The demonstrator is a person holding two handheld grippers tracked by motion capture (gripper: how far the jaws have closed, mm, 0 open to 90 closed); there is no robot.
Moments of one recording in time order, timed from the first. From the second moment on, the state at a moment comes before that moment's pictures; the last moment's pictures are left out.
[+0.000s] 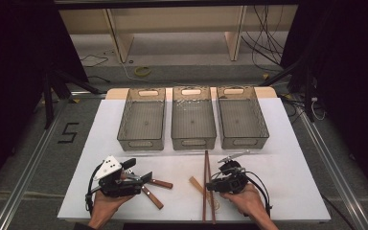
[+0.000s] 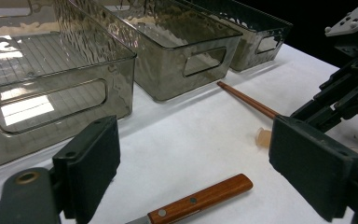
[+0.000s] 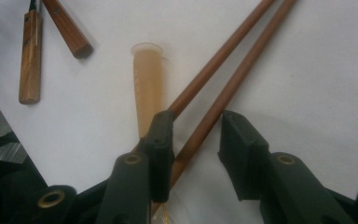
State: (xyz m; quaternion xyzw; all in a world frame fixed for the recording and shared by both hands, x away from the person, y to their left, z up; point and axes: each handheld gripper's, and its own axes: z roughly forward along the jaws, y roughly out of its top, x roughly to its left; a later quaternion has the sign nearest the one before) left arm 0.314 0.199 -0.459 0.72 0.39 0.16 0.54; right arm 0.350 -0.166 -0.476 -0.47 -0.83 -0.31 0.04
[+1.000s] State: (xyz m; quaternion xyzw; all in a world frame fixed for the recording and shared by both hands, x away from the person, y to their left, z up) left arm 0.315 0.199 -0.459 0.73 0.39 0.16 0.54; right arm 0.360 -0.159 -0.476 -0.48 -0.81 -0.32 0.05
